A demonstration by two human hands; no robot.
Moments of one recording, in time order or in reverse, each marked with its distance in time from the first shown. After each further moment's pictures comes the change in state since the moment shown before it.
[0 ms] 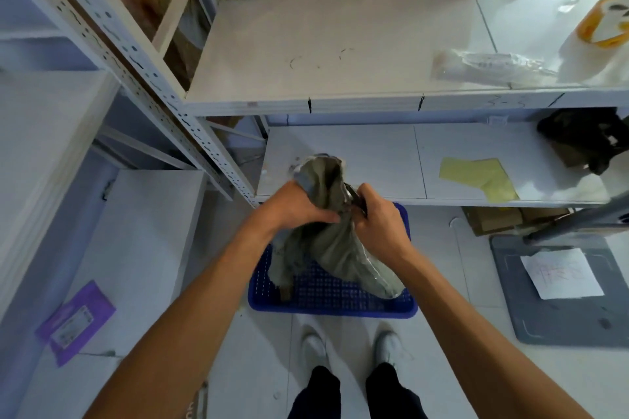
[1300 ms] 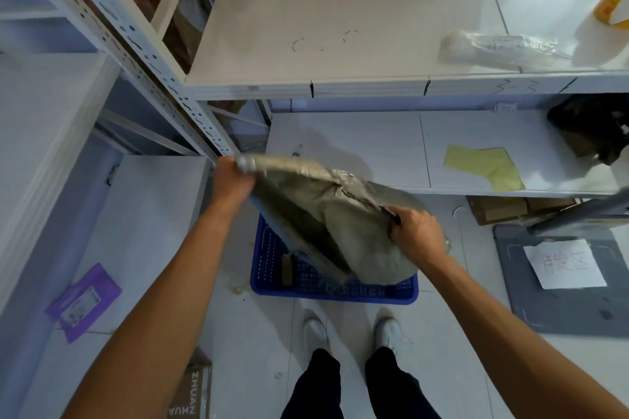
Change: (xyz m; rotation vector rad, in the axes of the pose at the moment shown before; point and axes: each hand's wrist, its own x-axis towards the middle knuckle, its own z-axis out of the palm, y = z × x) left_hand -0.012 -0.046 -0.044 -0.204 0.625 -0.208; right_hand -0.014 0.079 -0.013 -0.450 -0.034 0.096
